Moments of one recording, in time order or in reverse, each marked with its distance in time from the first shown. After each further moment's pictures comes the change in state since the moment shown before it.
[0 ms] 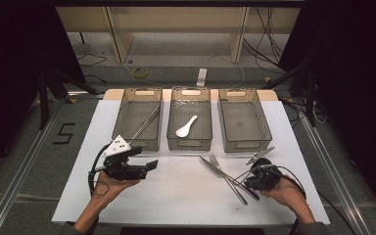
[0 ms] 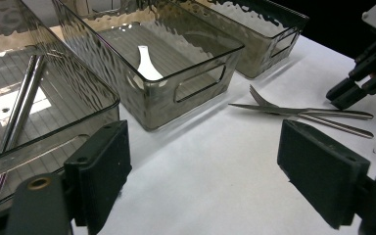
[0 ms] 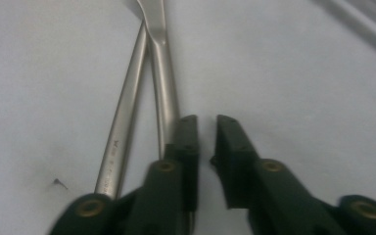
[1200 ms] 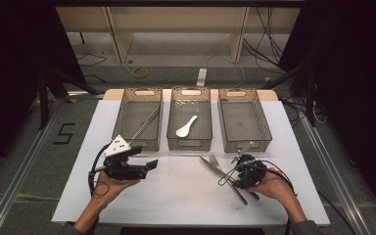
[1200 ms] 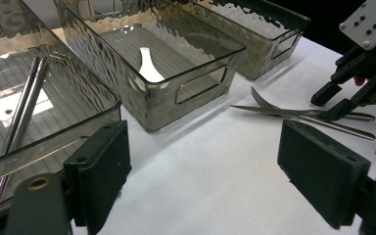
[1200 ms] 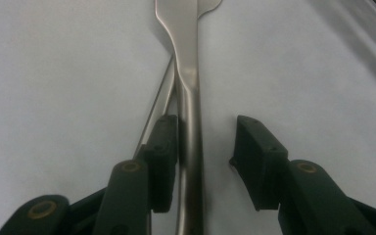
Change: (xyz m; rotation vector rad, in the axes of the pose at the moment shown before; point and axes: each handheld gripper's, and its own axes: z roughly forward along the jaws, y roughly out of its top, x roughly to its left) left arm 0.000 0.001 0.000 -0.007 0.007 -0.001; right arm 0.017 0.035 0.017 0.106 -0.025 -0.114
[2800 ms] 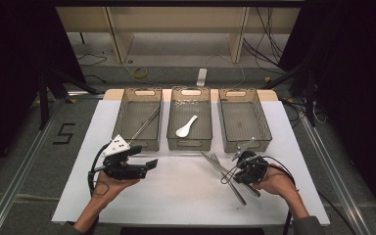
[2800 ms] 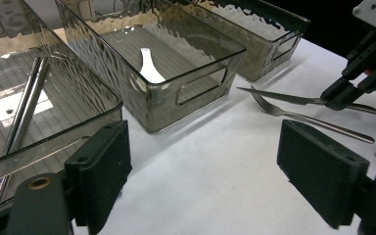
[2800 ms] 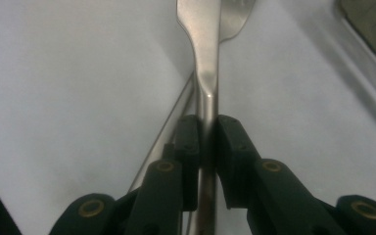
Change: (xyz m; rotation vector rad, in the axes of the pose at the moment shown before) left arm 0.001 0.000 -0.001 -0.005 -0.002 -0.012; right arm -0.003 0.005 -0.019 -0.050 0.058 -0.068
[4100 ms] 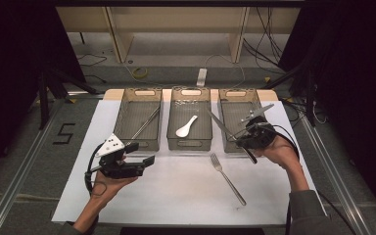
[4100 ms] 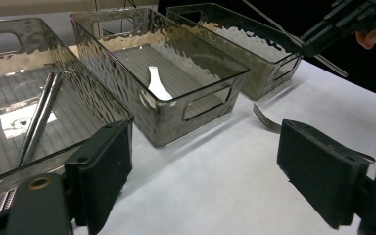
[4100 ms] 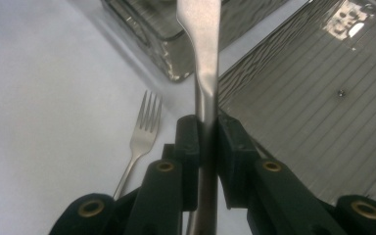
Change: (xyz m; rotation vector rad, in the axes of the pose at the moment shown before) left arm 0.004 0.000 -0.007 -0.074 0.014 -0.016; right arm -0.055 0.040 -0.056 -0.254 -0.073 0.095
